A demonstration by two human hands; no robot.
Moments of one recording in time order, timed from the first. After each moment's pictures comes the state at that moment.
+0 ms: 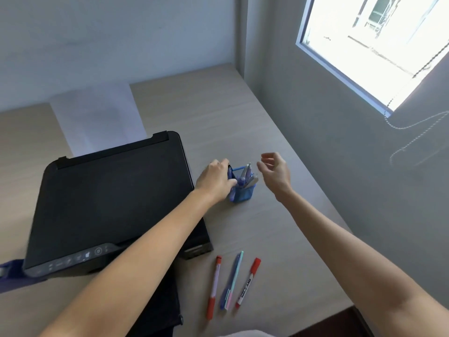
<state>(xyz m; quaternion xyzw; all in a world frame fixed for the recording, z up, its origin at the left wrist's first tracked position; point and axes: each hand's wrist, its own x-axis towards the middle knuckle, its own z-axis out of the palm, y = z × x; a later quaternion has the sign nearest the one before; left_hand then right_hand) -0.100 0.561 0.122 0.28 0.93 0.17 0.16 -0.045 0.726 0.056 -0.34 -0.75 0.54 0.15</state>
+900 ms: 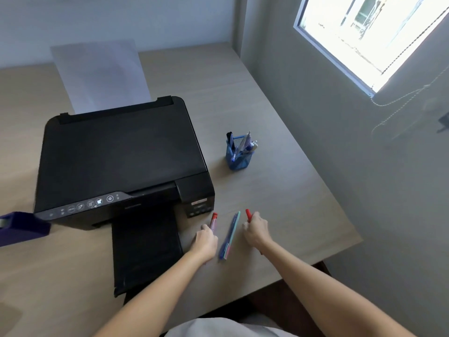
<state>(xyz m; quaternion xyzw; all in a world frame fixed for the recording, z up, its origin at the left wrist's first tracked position) 0.060 0.436 -0.030 0.09 0.91 0.15 0.38 0.113 0.577 -0.022 -0.44 -0.80 0.38 -0.16</state>
